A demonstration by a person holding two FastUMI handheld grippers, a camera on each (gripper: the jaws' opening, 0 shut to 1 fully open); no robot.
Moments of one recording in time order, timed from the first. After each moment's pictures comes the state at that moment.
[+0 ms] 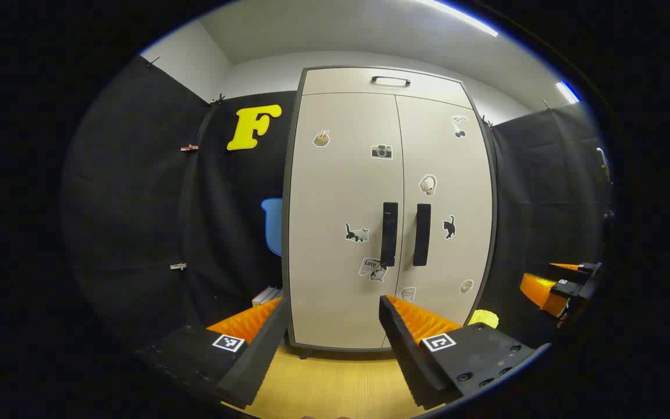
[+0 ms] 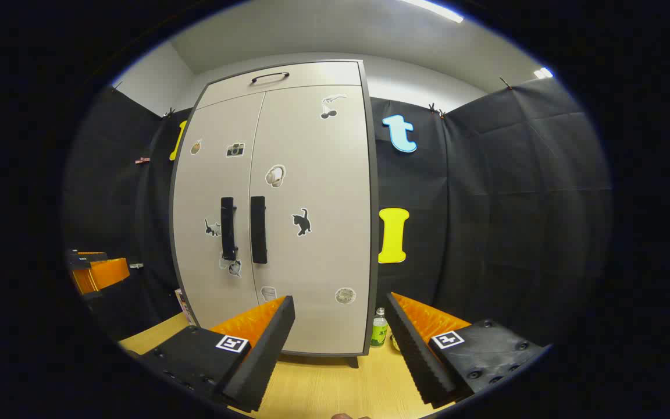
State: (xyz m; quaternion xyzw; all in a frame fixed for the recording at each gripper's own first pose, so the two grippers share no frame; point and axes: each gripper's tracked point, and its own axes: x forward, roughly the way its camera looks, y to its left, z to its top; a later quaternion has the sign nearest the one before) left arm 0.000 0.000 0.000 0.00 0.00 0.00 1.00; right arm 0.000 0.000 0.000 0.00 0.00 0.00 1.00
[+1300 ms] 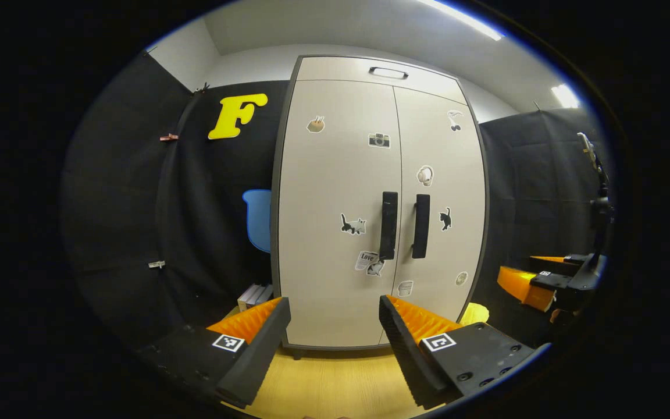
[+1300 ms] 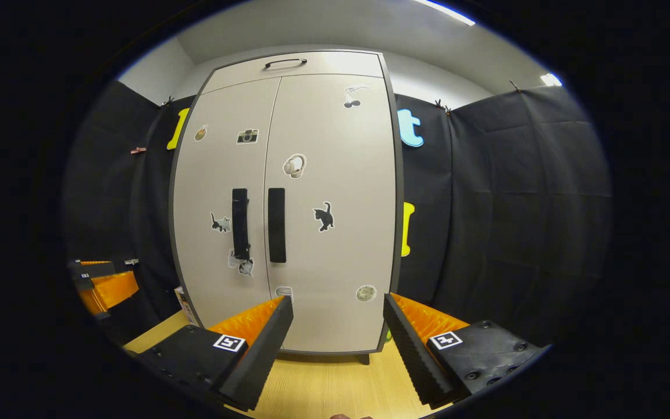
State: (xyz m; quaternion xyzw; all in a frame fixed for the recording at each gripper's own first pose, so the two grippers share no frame) left arm 0.022 0.020 -0.015 -0.01 0.01 -0.05 1.00; right arm 0.020 0.053 -0.004 0.00 0.03 -0.01 1.00
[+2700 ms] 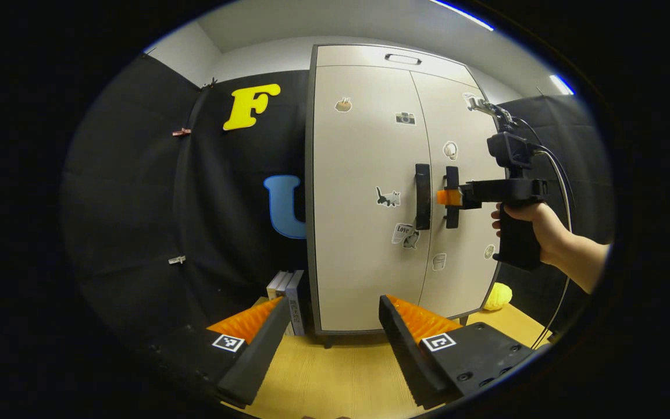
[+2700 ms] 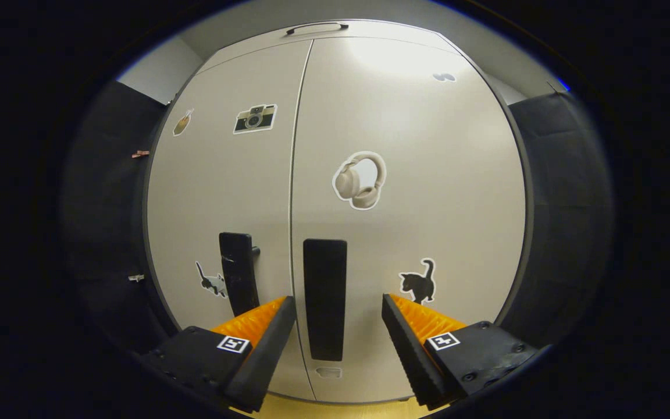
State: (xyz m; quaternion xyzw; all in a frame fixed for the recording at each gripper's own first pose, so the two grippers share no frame) left arm 0.017 0.085 -0.058 0.02 0.05 -0.02 1.00; right arm 0.208 0.156 0.035 0.00 0.02 0.05 1.00
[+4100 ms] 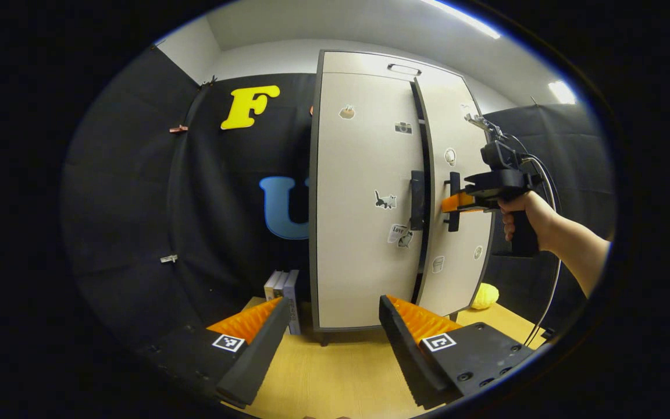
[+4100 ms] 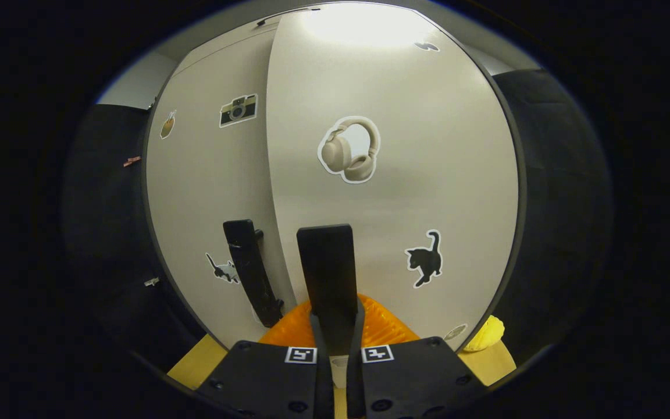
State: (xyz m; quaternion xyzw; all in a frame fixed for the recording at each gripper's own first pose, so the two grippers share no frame) left arm -0.004 0.098 -0.059 0.01 0.04 -0.07 1.00; right arm 0.181 0.152 0.020 0.04 0.10 0.05 0.99
